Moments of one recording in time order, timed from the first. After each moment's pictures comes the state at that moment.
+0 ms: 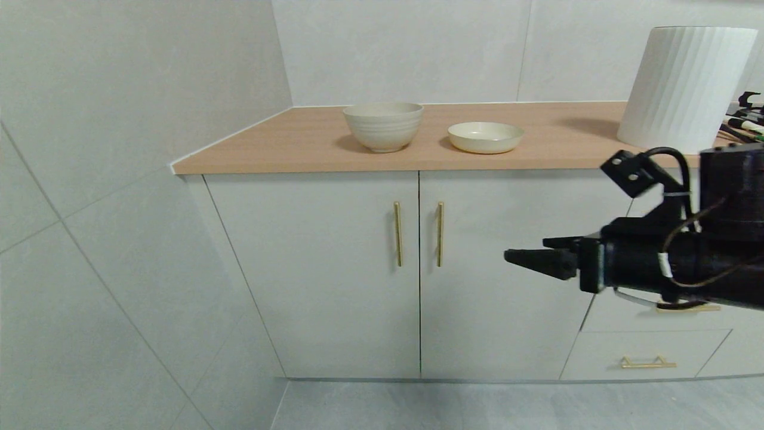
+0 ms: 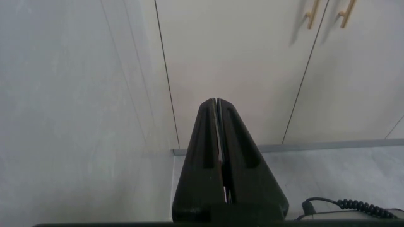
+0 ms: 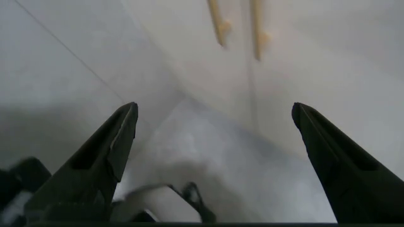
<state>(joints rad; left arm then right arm) 0.00 0.00 0.00 0.00 -0.06 0.02 0.47 1.52 -0.87 -0.34 0.29 0.16</state>
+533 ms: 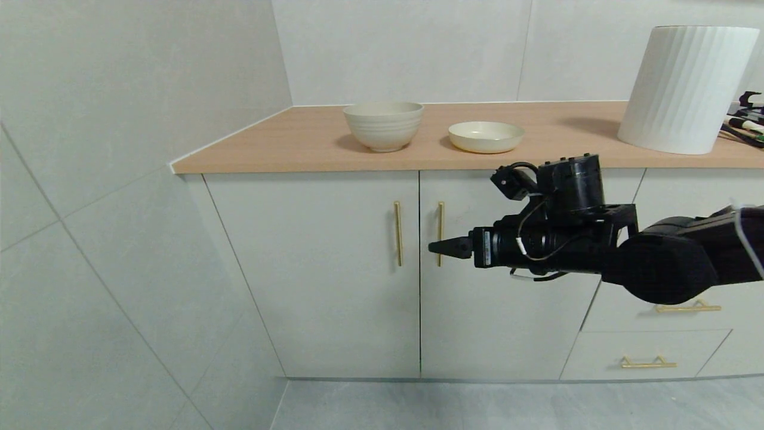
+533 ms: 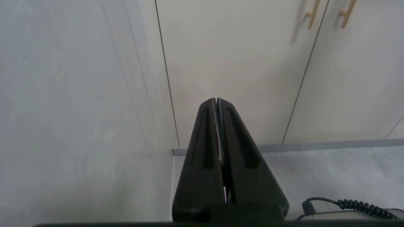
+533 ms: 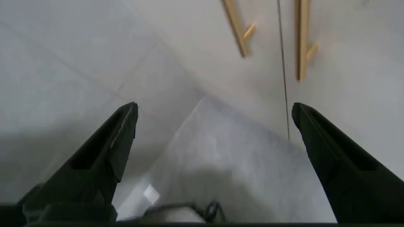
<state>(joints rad) 0.00 0.00 0.00 0.00 -0.06 0.02 0.54 1.92 -1.17 -0.38 0.28 0.28</state>
